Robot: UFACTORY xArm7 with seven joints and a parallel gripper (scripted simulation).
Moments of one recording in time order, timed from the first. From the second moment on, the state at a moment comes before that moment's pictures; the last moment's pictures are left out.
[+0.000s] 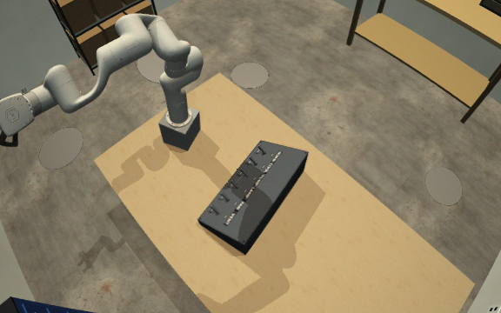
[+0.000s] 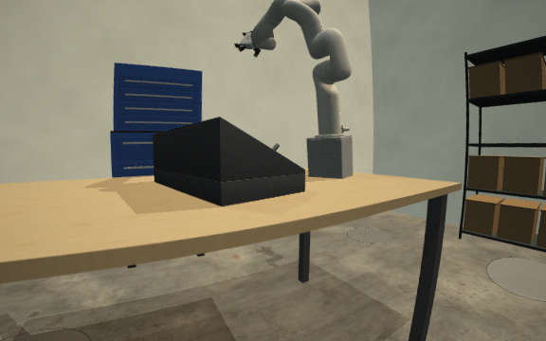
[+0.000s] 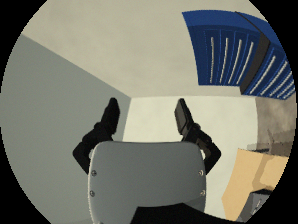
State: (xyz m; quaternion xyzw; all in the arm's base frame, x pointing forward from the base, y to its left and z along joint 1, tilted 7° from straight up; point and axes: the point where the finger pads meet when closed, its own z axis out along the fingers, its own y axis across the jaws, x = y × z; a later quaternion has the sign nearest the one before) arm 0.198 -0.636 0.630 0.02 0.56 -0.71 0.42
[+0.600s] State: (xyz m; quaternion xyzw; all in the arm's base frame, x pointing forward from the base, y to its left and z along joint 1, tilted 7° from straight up) arm 0.236 -0.626 0.606 0.00 0.58 -0.70 0.41
